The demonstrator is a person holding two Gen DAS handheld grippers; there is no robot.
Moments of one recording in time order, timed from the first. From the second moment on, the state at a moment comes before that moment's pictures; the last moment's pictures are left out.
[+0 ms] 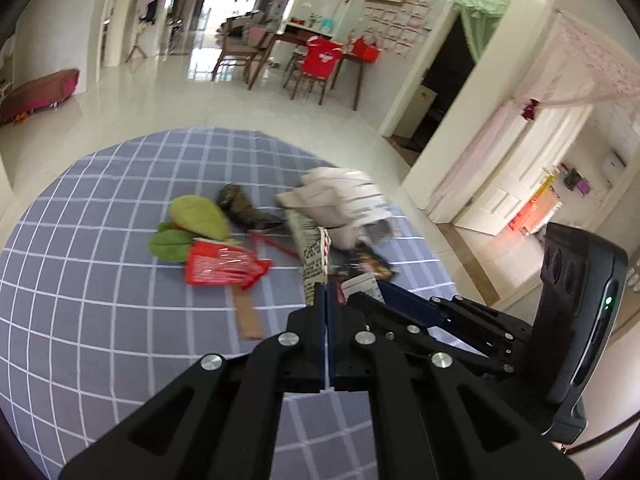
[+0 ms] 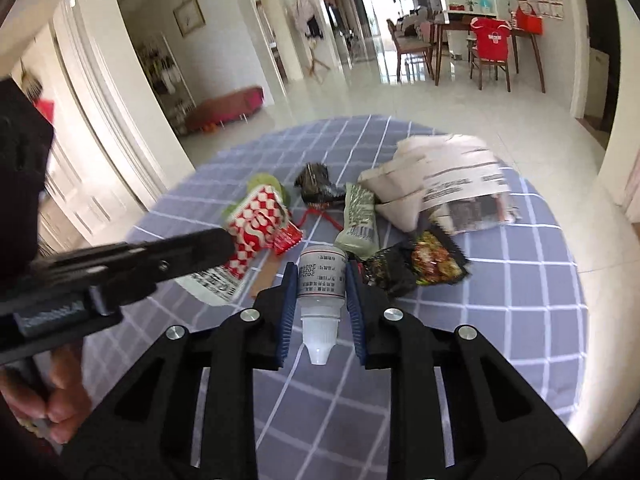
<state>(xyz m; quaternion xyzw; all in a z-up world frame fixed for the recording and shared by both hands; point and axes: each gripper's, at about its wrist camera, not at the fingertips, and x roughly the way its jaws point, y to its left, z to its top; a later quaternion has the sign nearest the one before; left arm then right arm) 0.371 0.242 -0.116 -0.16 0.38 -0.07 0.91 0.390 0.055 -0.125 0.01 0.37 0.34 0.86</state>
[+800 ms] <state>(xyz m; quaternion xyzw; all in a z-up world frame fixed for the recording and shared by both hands) 0.373 -0.086 -0.182 0.01 0.48 -0.27 0.83 0.300 -0.272 -0.170 0.16 0.34 0.14 0.92</state>
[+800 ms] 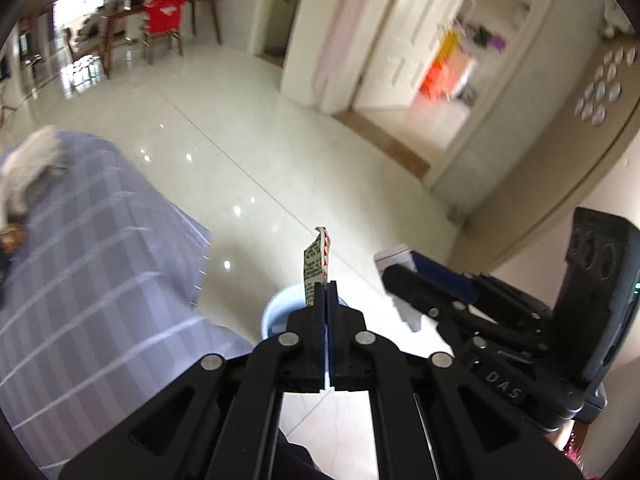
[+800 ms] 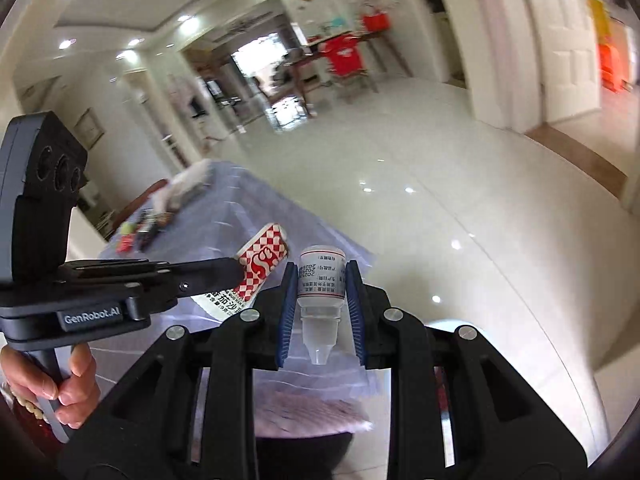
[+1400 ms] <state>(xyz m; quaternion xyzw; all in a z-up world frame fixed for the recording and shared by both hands) 0.392 -0.153 -0.231 0.08 0.52 -0.25 0.81 0.286 -0.352 -0.221 0.23 0.35 0.06 0.91</state>
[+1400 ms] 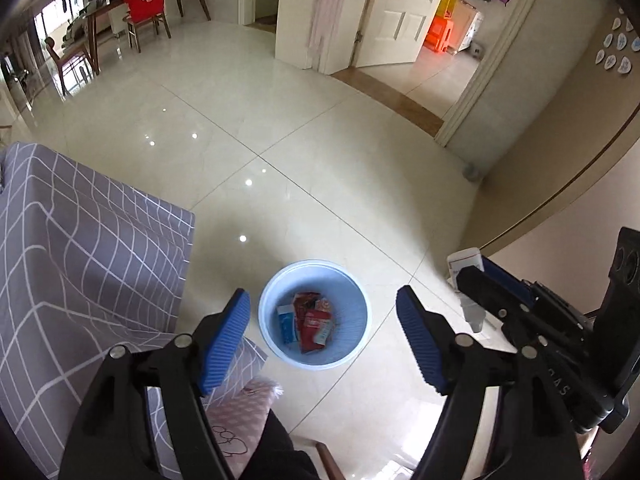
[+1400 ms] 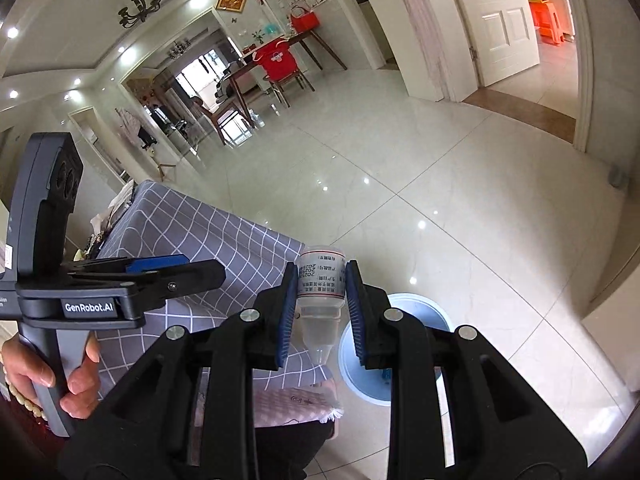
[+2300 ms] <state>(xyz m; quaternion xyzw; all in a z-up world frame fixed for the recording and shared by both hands) 0.394 -0.112 -0.207 0.07 0.50 -0.21 0.84 0.298 -0.327 -0.209 0.22 0.34 0.05 0.91</state>
